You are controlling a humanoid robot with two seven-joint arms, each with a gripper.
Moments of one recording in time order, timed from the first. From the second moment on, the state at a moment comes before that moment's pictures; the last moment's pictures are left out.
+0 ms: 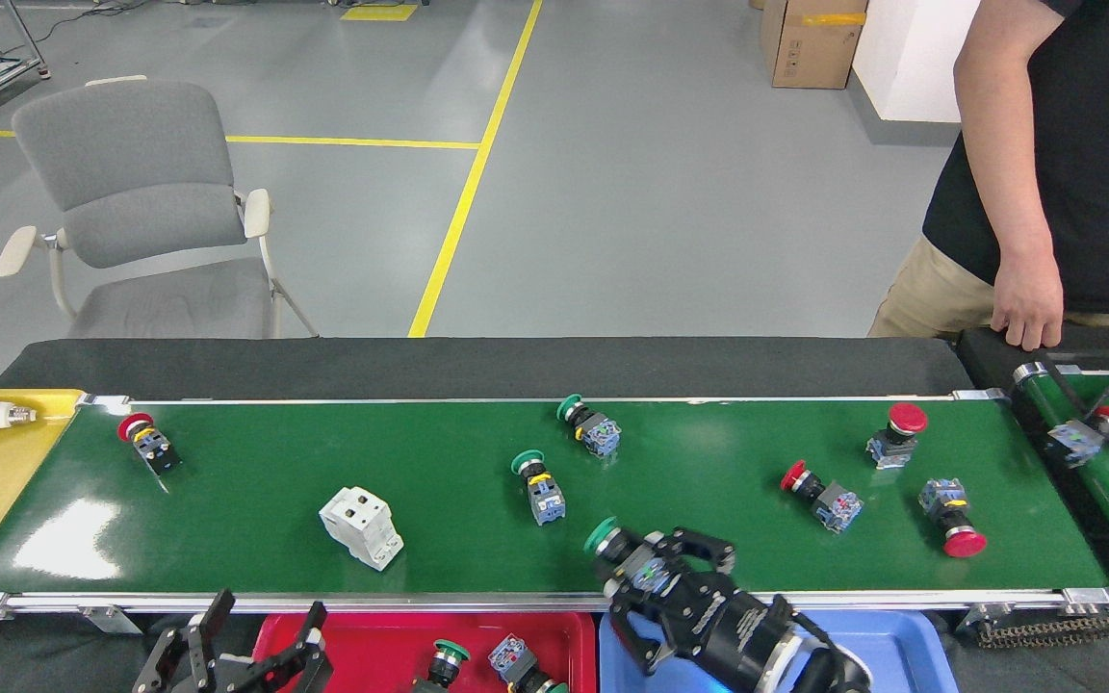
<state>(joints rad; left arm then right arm) 0.19 0.07 0.15 -1.74 -1.52 -0.33 -0.07 -0.09 -0.02 0.34 -1.51 1.38 -0.67 0.08</state>
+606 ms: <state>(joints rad) 0.12 0.07 0.19 -1.58 -1.53 -0.31 -0.08 0.28 0.06 -0.14 -1.67 1.30 -0.31 -0.01</state>
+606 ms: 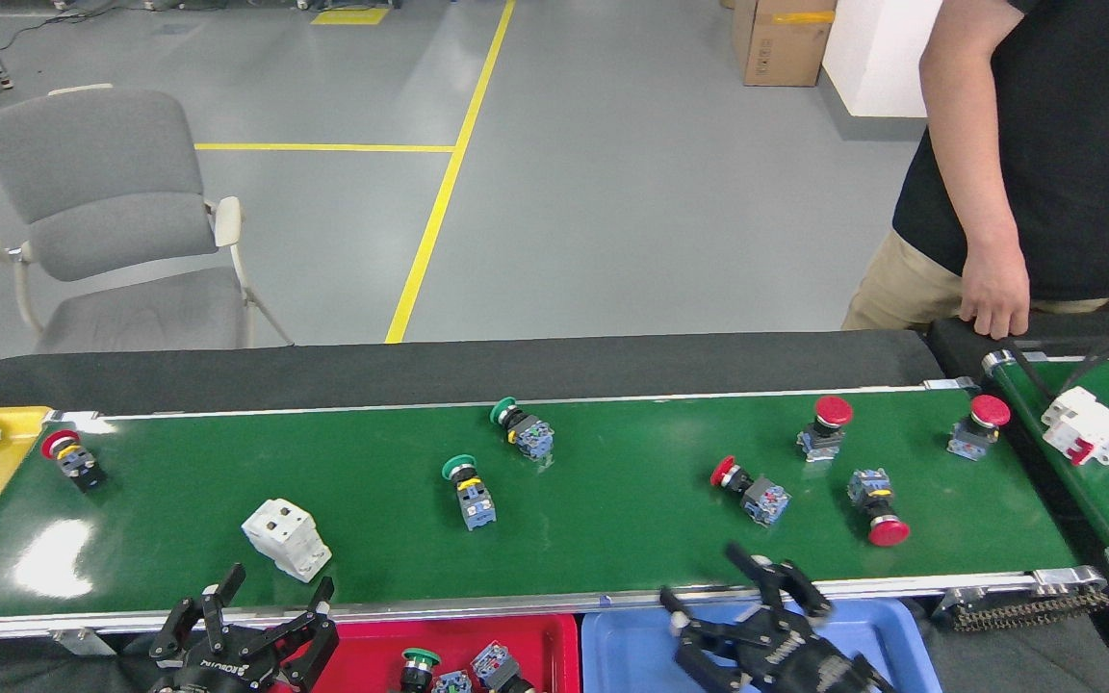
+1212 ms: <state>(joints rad) -0.06 0.10 0.20 -1.36 -1.52 -0.25 -0.07 -0.06 0.08 0.25 -1.48 1.46 0.08 0.10</state>
